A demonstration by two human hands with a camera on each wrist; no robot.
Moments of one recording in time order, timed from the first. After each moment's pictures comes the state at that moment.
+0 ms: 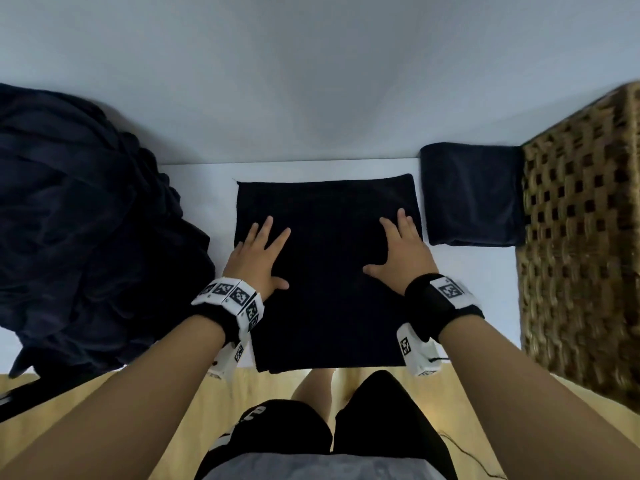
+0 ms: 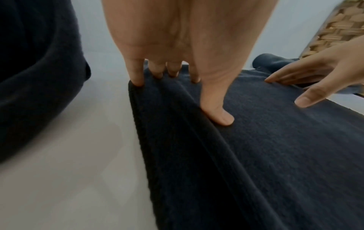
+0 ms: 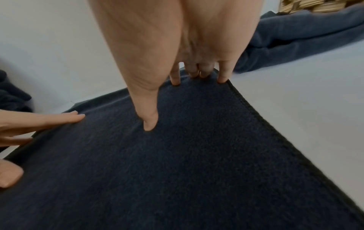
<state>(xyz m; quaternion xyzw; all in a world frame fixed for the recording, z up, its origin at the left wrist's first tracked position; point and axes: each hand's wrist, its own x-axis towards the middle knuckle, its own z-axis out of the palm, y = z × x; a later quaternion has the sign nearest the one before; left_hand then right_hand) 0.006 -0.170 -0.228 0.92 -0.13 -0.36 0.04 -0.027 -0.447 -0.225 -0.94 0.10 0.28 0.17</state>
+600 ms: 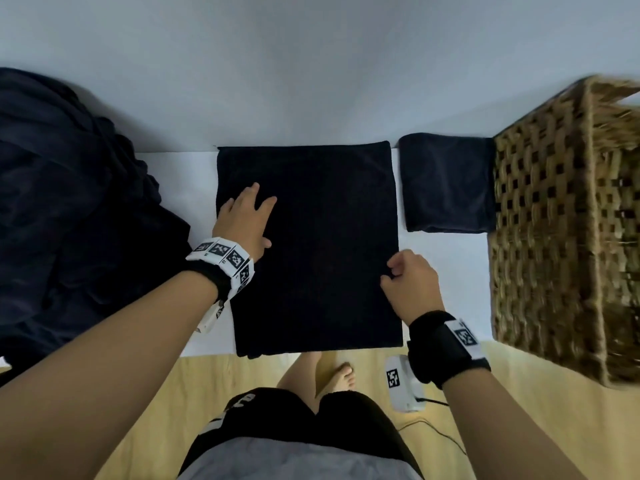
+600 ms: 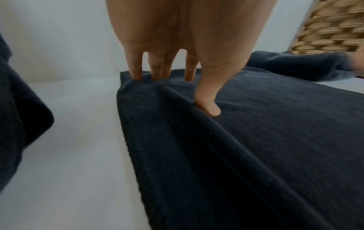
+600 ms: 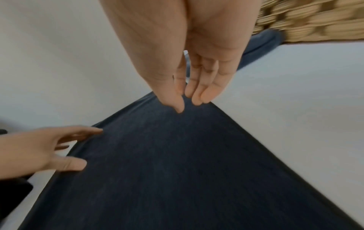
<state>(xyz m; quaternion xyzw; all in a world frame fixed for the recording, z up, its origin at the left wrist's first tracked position) 0.038 -0.192 -0.219 0.95 -0.17 -0.25 -0.01 -0.100 -0.459 -0.196 -0.89 0.26 0.18 0.32</state>
